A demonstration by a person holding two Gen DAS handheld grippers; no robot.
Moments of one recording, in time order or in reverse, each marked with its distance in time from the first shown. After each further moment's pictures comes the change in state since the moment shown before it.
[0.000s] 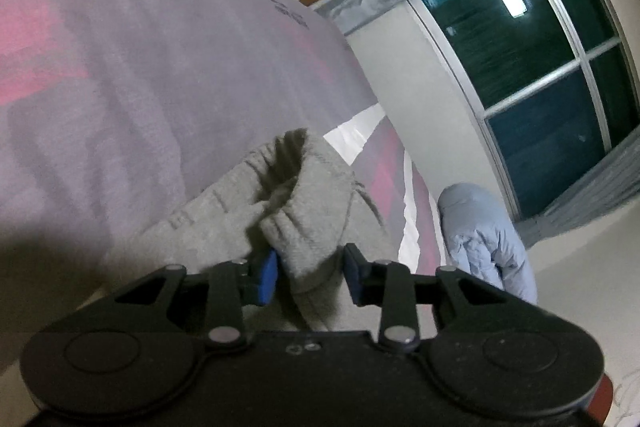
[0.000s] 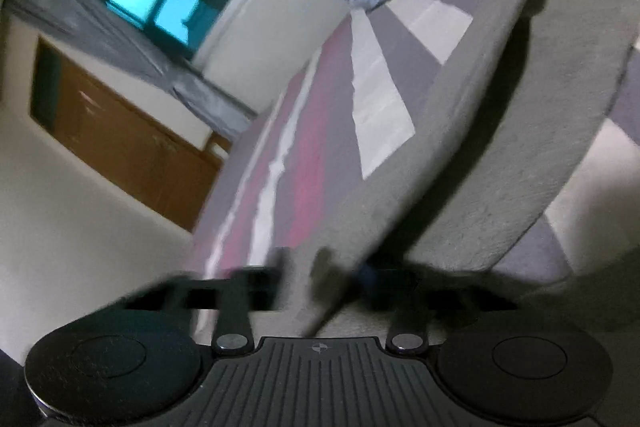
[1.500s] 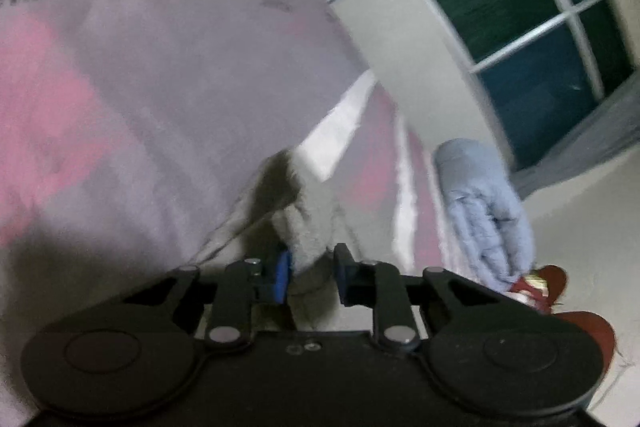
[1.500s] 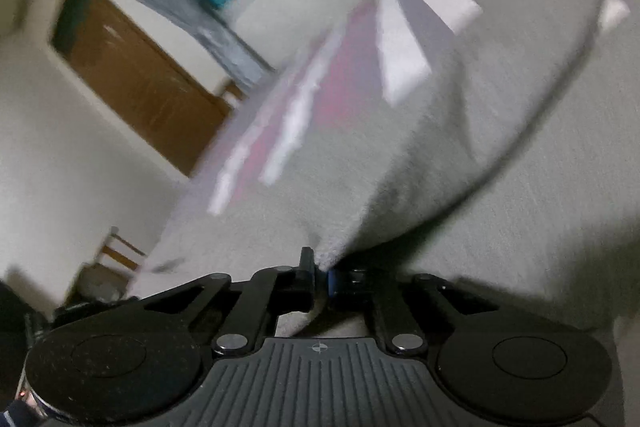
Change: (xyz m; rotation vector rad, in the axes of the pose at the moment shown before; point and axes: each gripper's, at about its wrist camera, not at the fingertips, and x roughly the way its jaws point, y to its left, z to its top) left arm -0.055 -0.001 0.029 0.101 0.113 -0.028; right arm -0.137 0.054 -0.131 -0.204 0.031 0.040
